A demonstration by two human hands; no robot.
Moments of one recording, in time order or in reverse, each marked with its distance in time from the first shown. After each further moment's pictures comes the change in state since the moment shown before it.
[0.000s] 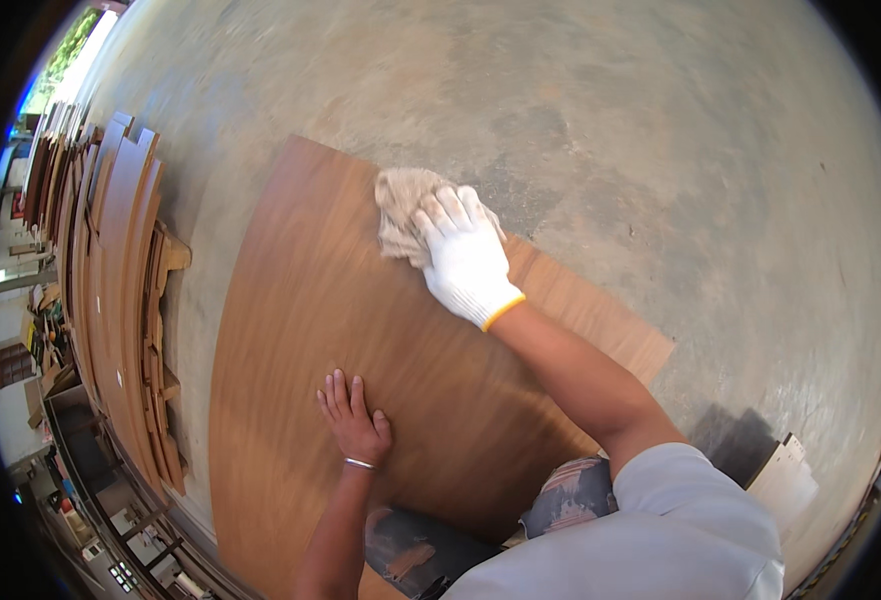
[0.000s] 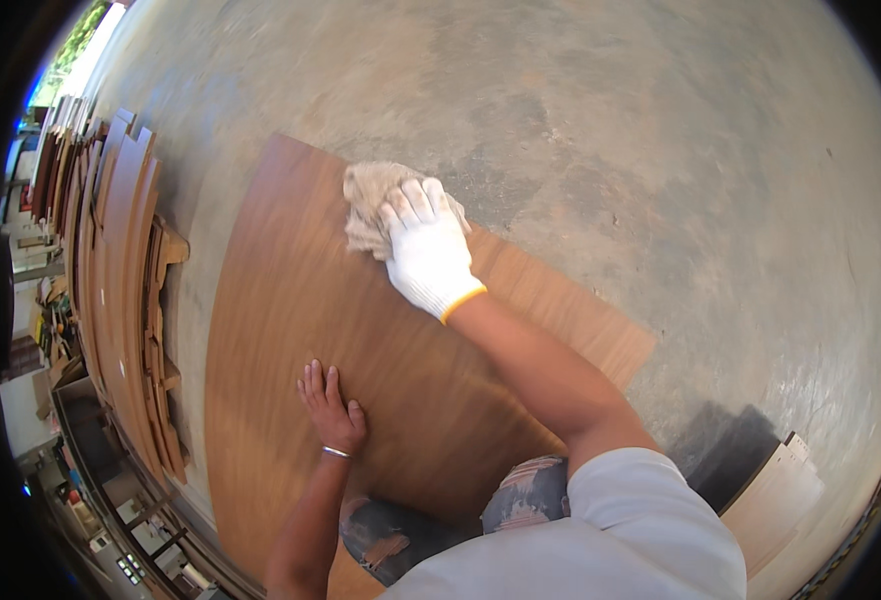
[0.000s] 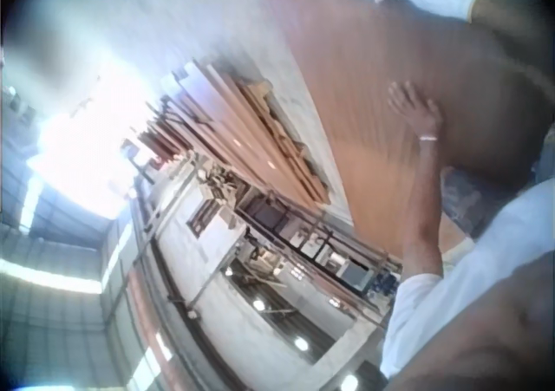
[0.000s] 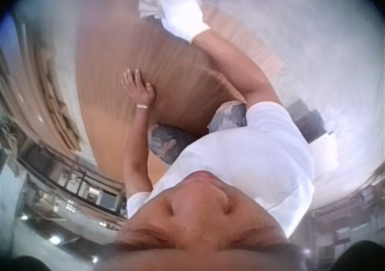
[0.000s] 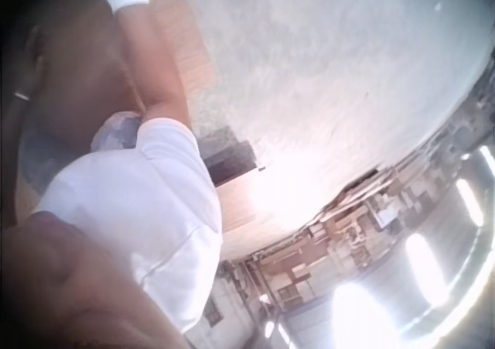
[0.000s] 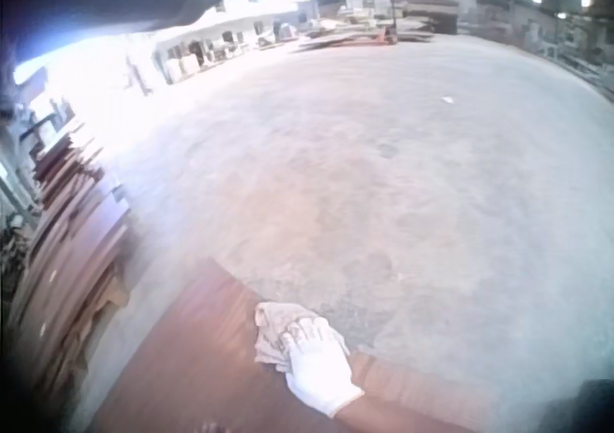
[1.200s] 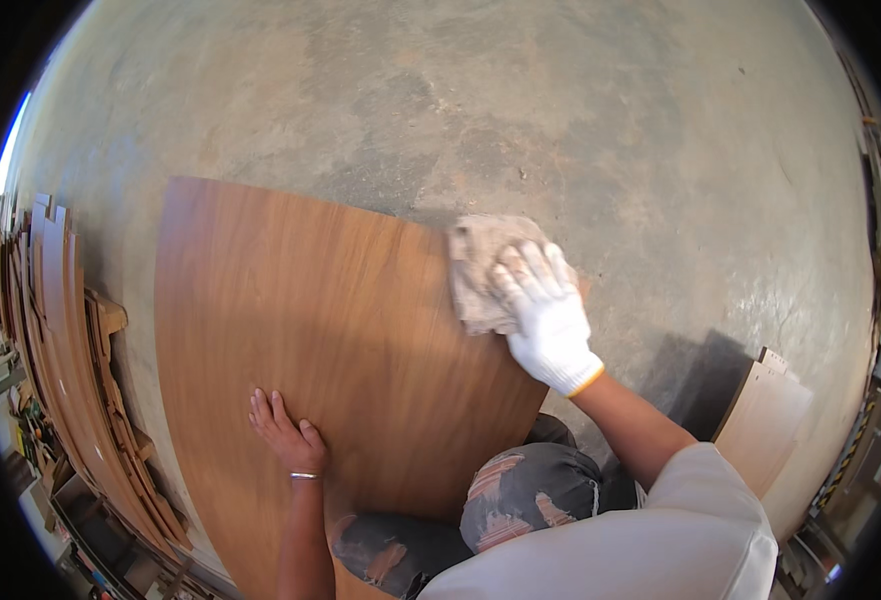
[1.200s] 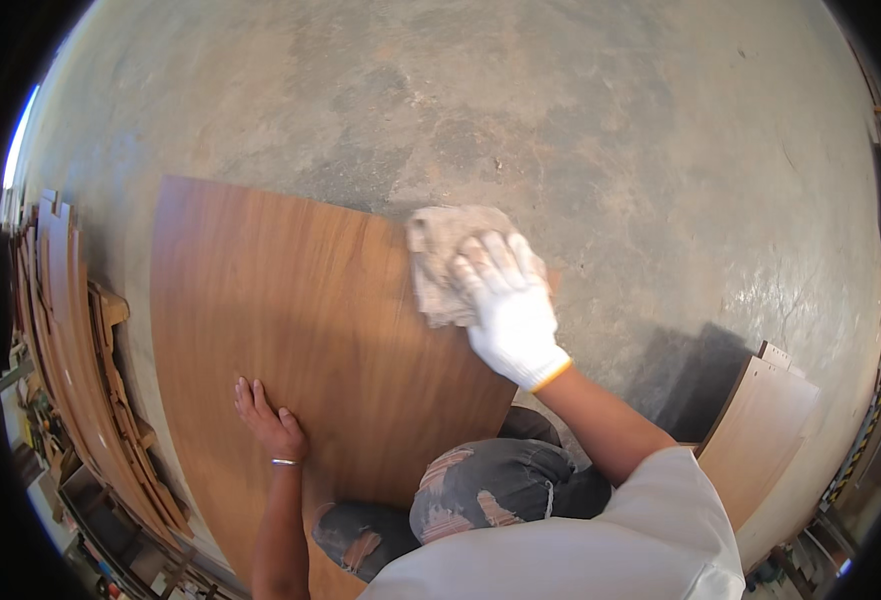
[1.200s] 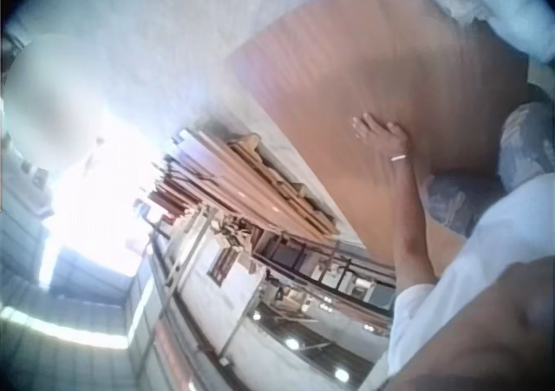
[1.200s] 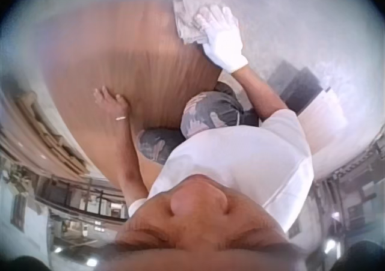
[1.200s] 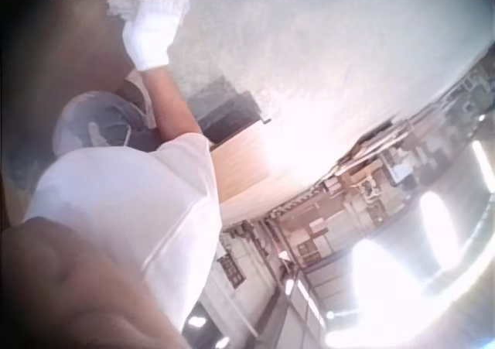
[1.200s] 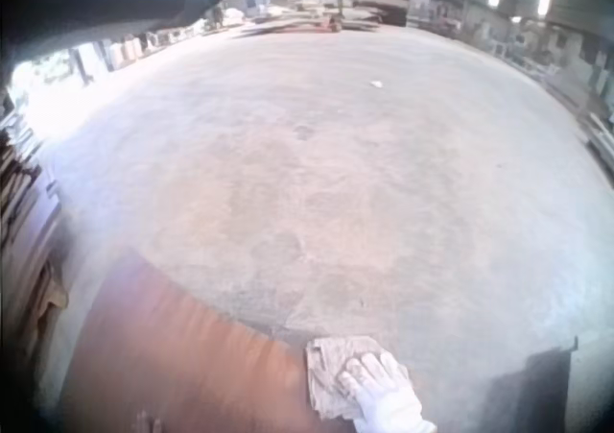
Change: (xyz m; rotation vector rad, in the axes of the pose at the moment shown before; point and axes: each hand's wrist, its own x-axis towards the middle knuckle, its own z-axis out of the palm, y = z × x) left_hand -0.004 -0.001 -0.001 0.060 0.020 0.042; right_hand -0.179 0.043 -0.180 -0.202 -0.210 0.264
